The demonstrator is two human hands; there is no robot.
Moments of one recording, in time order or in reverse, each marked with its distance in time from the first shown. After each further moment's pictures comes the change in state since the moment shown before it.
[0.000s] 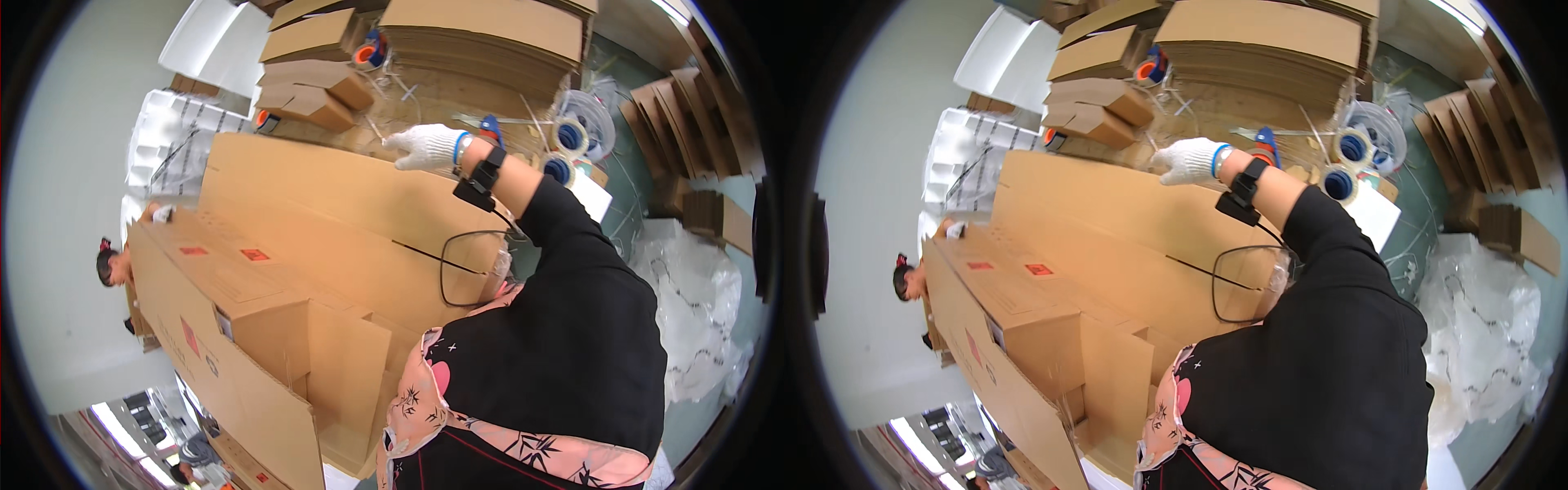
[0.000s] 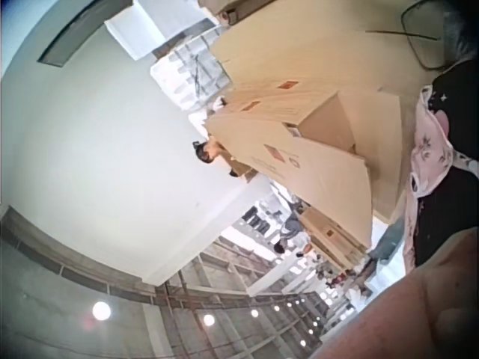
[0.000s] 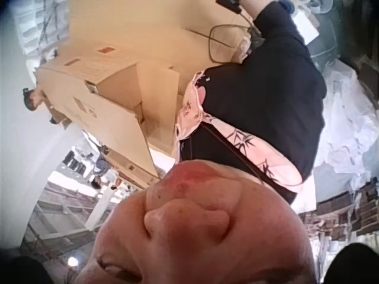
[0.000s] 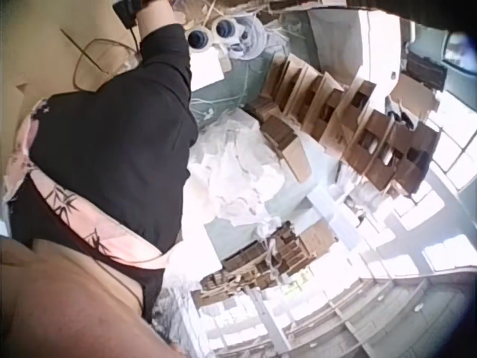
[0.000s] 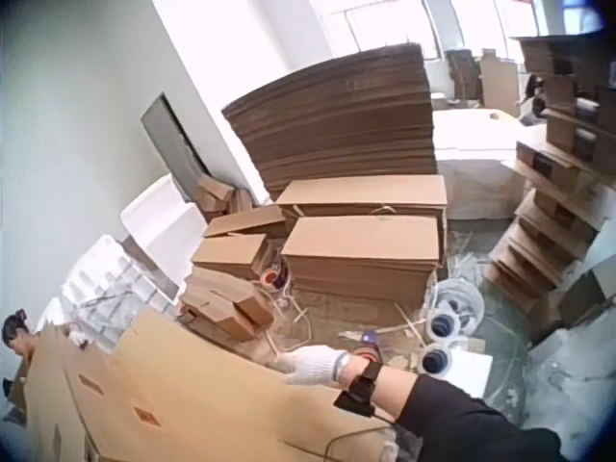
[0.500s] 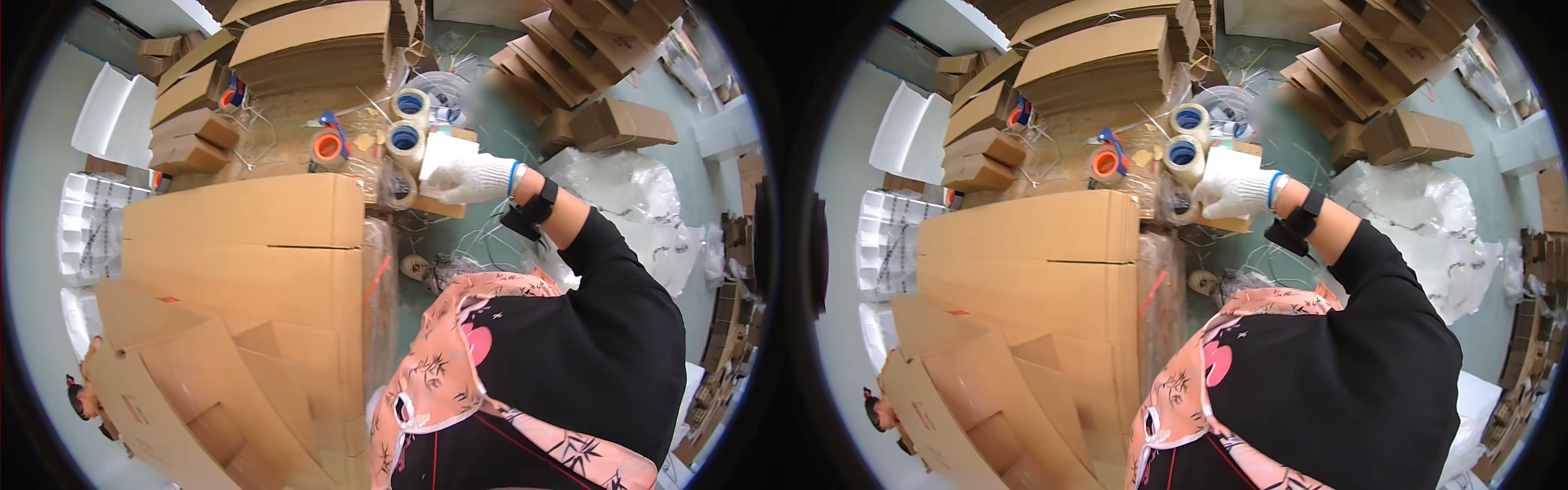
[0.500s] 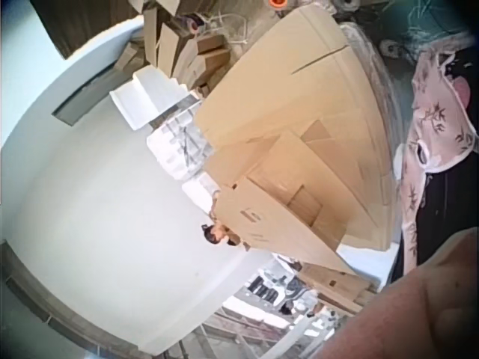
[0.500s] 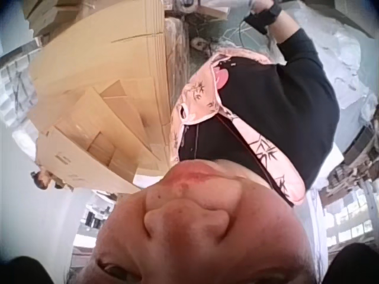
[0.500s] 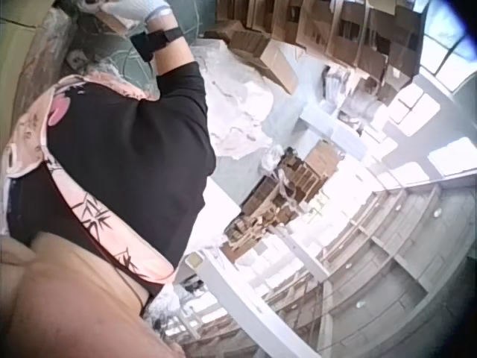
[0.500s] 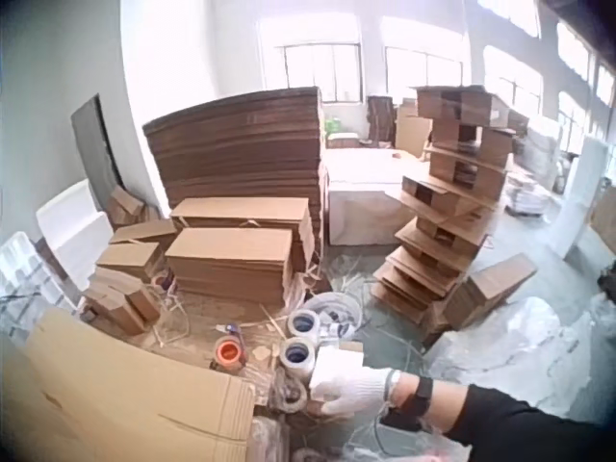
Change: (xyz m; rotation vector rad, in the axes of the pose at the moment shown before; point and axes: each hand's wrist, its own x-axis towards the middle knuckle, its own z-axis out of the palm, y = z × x) left_hand 0.065 -0.032 0.076 0.342 -0.294 0.343; right_hand -0.389 0.018 0.003 -0.223 0.073 0.145
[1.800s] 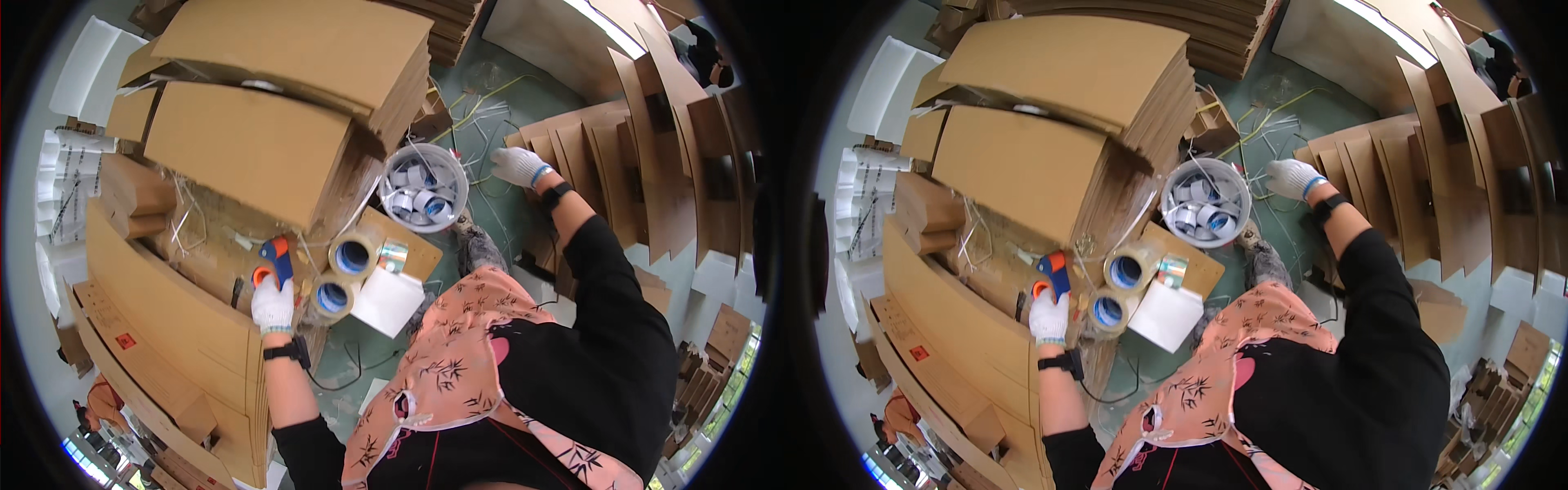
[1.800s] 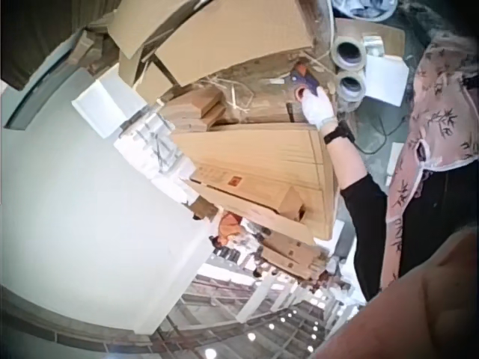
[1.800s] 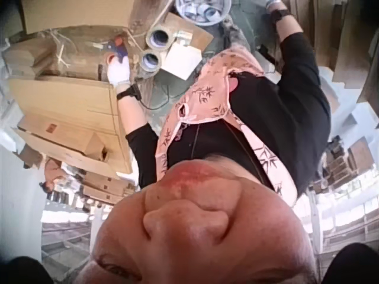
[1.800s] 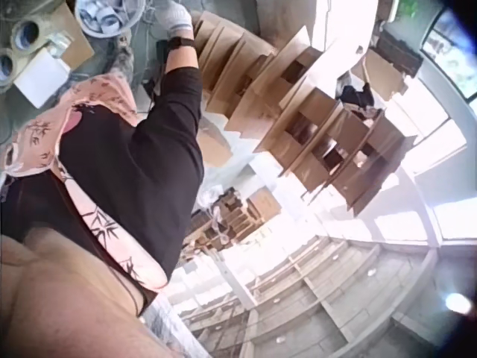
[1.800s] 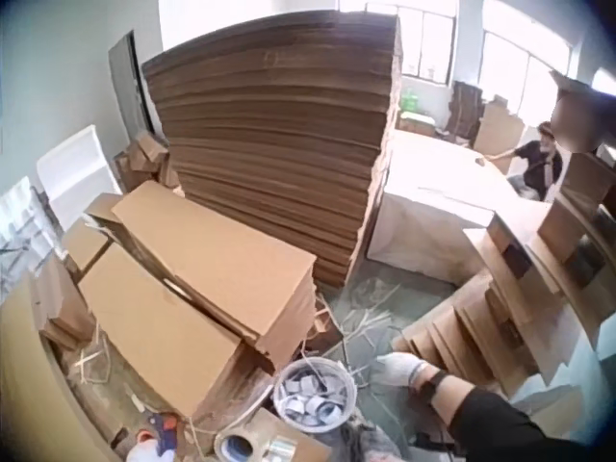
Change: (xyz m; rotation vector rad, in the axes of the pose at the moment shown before) left_hand 0.181 0.673 0.140 0.733 0.567 0.358; right_hand 0.127 0.585 -0.174 -0.246 -0.285 0.380
